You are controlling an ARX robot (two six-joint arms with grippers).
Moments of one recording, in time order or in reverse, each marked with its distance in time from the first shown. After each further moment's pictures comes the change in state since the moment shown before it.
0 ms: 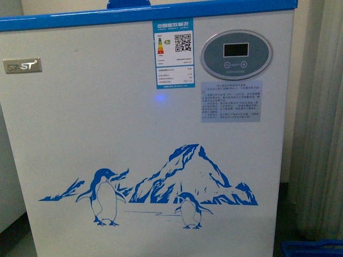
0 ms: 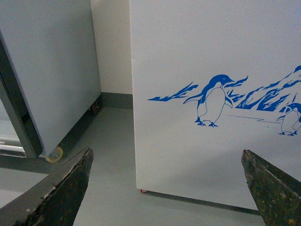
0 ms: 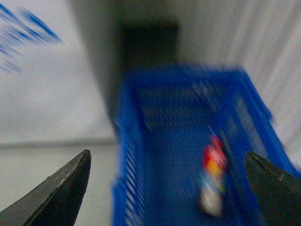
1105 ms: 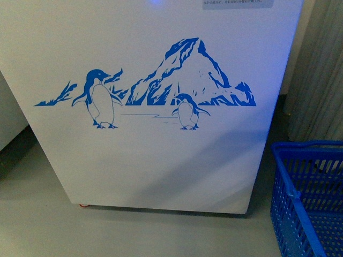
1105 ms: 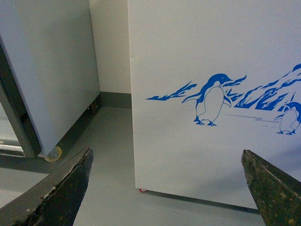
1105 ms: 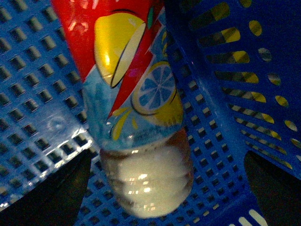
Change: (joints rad) left arm 0.000 0.000 0.000 0.000 0.000 0.000; right arm -0.349 2.367 0.983 0.669 0.065 0.126
